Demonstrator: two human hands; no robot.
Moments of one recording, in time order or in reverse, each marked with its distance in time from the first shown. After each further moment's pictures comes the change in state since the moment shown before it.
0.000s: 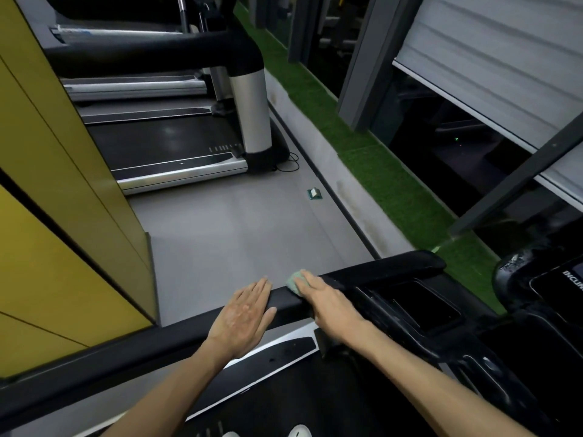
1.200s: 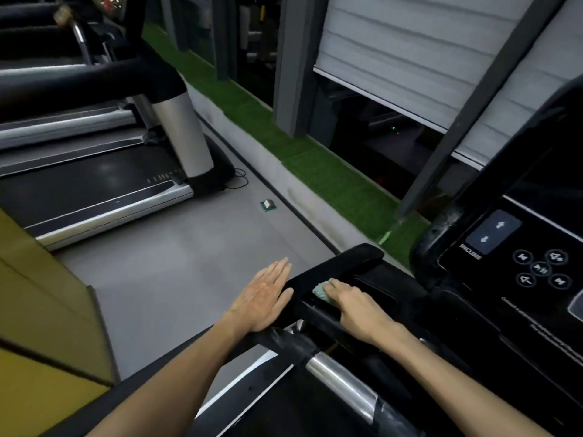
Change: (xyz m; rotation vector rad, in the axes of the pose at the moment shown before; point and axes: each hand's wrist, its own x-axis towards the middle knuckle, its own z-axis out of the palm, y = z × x) left_hand 0.133 0.092 -0.027 -0.233 -0.089 0.295; right_hand -0.082 0.090 -0.073 0.010 -0.040 0.377
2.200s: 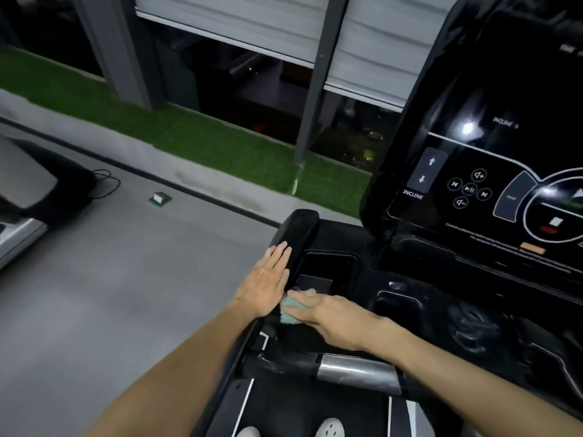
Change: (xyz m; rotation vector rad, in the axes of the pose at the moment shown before) left_hand 0.109 0.011 0.043 -0.203 -0.191 0.376; right_hand -0.016 -0.020 0.026 0.057 -0.072 0.098
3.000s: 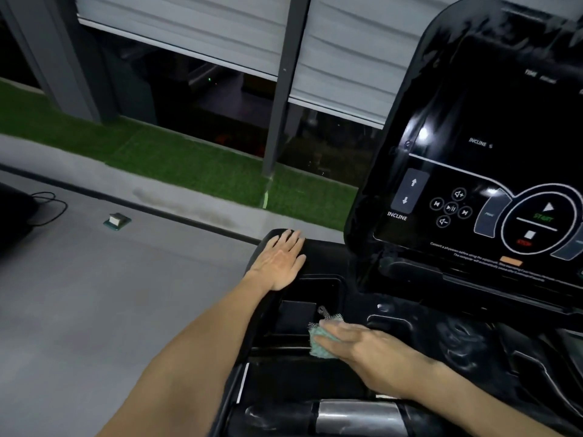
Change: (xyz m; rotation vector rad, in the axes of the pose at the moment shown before) left_hand 0.125 0.022 -0.009 0.258 -0.176 0.188; right_hand -0.055 0.020 -0.007 0.017 -0.026 0.194
